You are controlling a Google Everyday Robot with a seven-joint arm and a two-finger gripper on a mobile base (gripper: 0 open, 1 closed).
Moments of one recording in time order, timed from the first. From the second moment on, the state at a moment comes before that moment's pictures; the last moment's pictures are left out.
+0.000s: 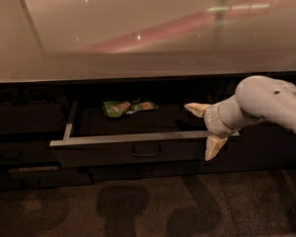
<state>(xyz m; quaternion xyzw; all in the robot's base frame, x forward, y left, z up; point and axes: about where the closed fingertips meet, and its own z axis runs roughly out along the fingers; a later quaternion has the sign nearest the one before) 0.557 -0.171 0.694 -0.81 0.53 -0.04 0.26</state>
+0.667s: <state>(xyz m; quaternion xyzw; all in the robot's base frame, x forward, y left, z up) 0.528 -0.163 0.767 -0.80 0.51 -0.09 0.29</state>
